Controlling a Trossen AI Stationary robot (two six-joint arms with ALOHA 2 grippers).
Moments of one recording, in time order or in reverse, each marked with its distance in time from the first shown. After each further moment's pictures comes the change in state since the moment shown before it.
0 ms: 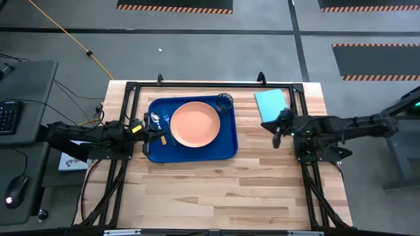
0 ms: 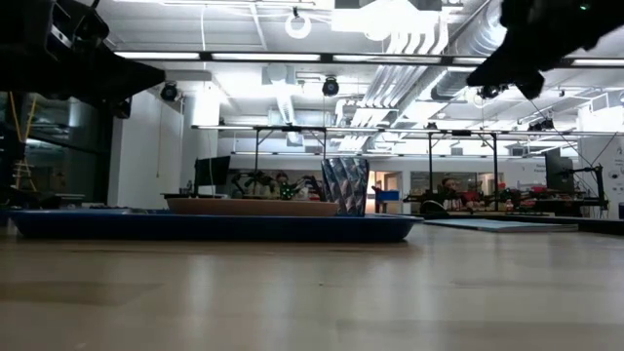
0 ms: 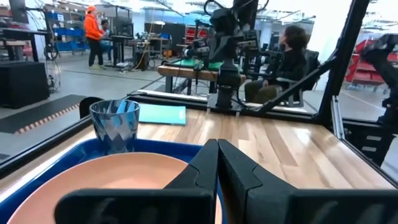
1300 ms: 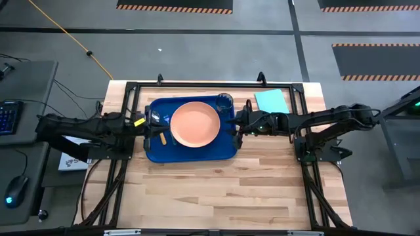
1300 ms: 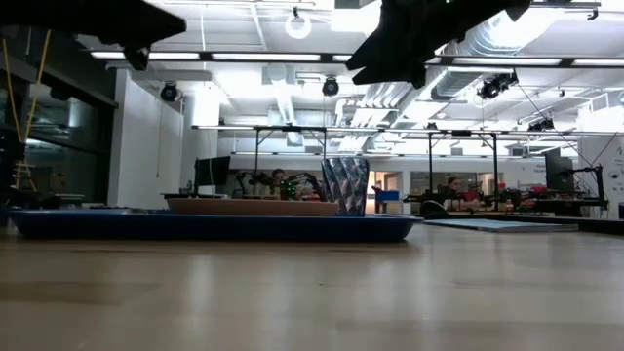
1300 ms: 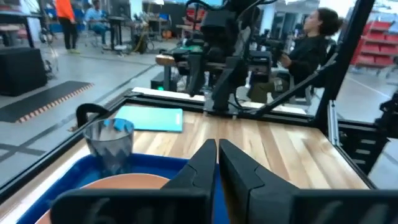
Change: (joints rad) left arm -0.003 0.327 0.354 -0.116 0.001 -0.017; right arm -0.081 0.738 0.349 0.394 -0.169 -0.175
